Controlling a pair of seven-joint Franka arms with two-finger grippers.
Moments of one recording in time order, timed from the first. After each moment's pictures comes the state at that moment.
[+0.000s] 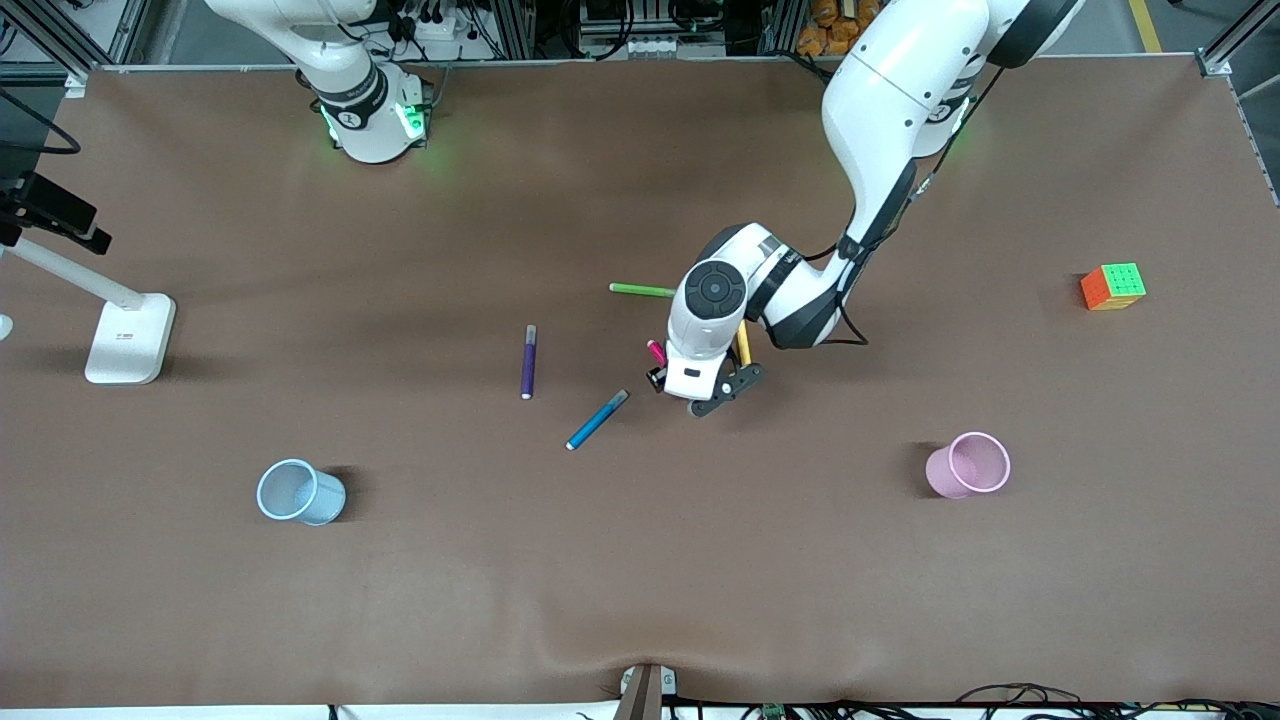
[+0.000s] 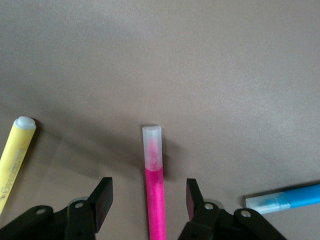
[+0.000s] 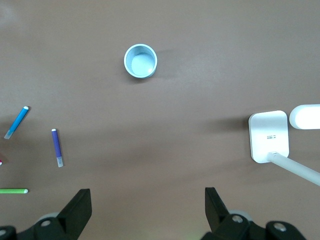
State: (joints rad) left arm -0.55 0.74 -0.20 -1.62 0.09 2.37 -1.34; right arm -0.03 -0.02 -0.05 -1.48 0.02 1.46 0.04
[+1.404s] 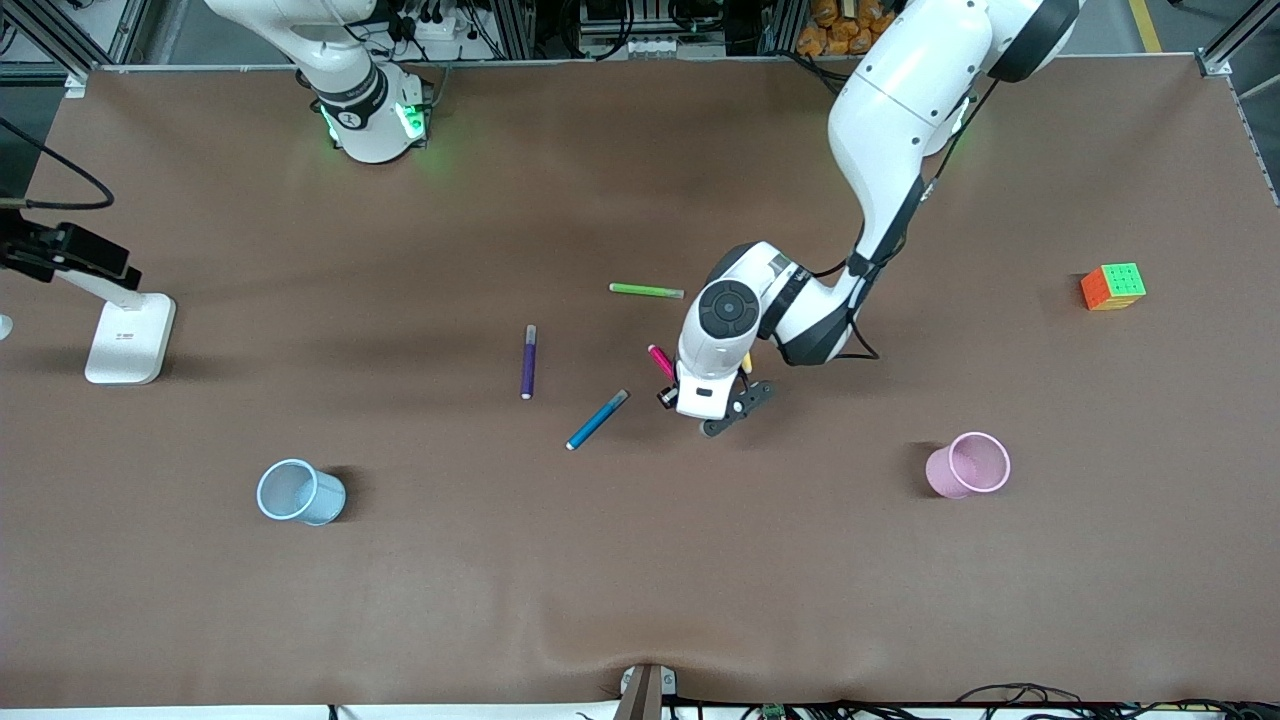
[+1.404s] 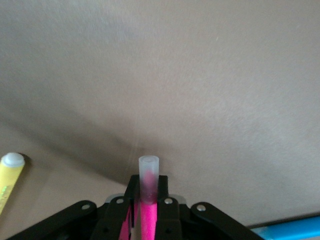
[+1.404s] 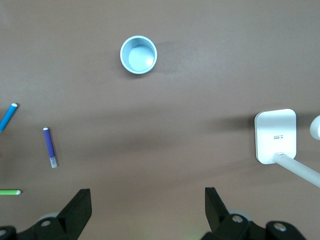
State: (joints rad) left arm -0.51 0.77 -0.19 -1.57 0.09 2.37 -1.34; right arm -0.02 0.07 -0.04 -1.48 0.01 1.48 0.04
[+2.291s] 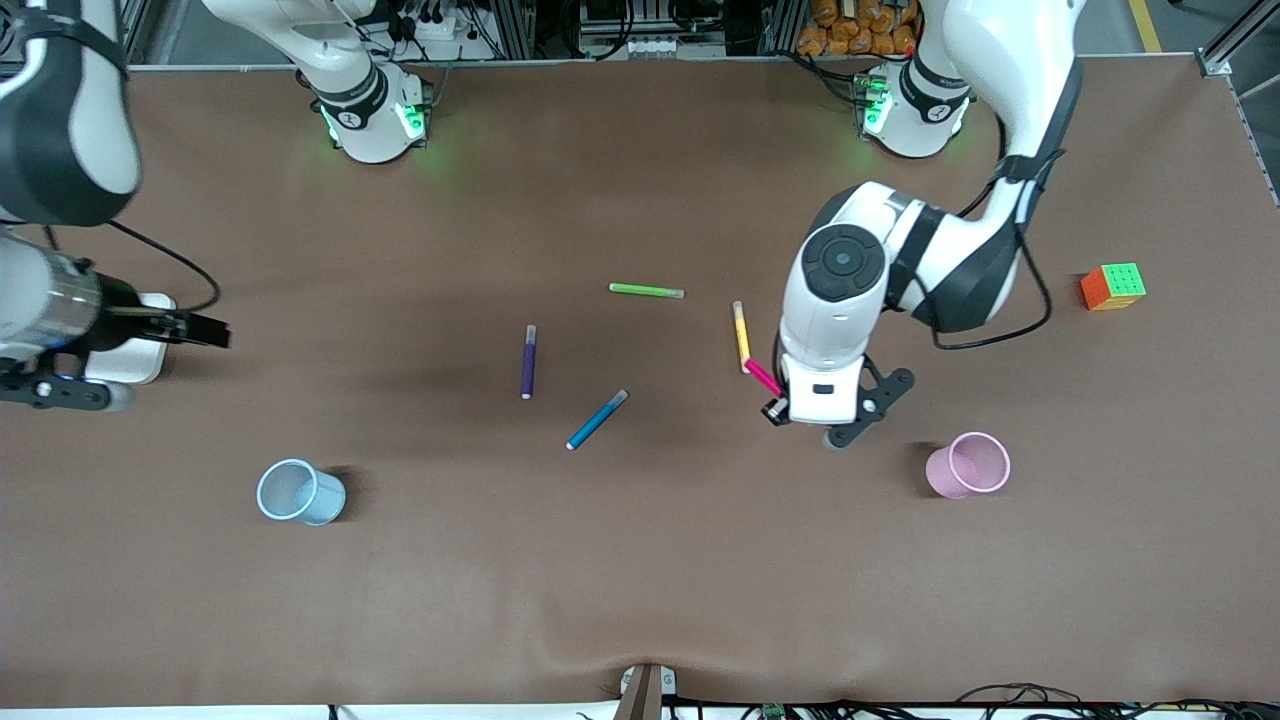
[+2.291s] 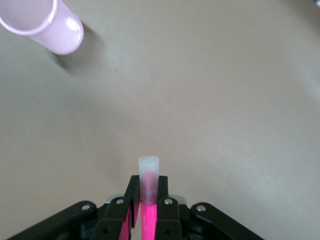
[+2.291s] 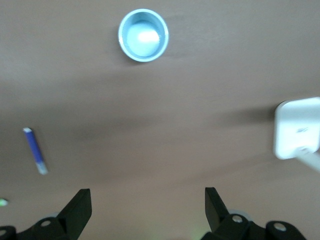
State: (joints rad) left arm -0.36 0.48 -0.18 -1.52 0.26 2.04 -1.33; right arm 0.08 0.26 -0.04 -1.47 0.01 1.52 0.22
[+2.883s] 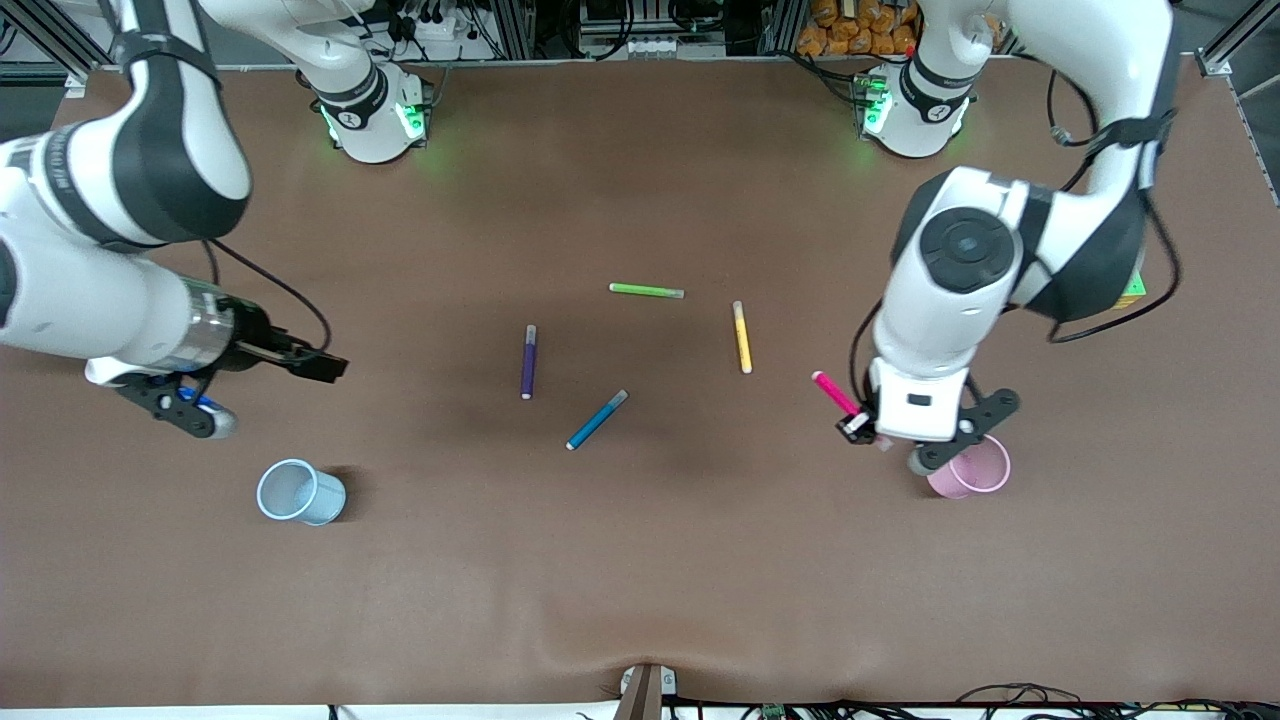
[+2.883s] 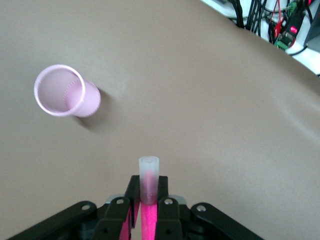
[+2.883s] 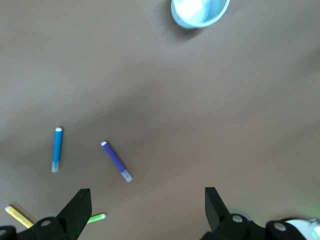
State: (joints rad) left arm -0.24 0.41 -0.17 -1.48 0.26 2.00 -1.06; right arm 0.22 0.31 -0.03 -1.47 0.17 1.60 0.67
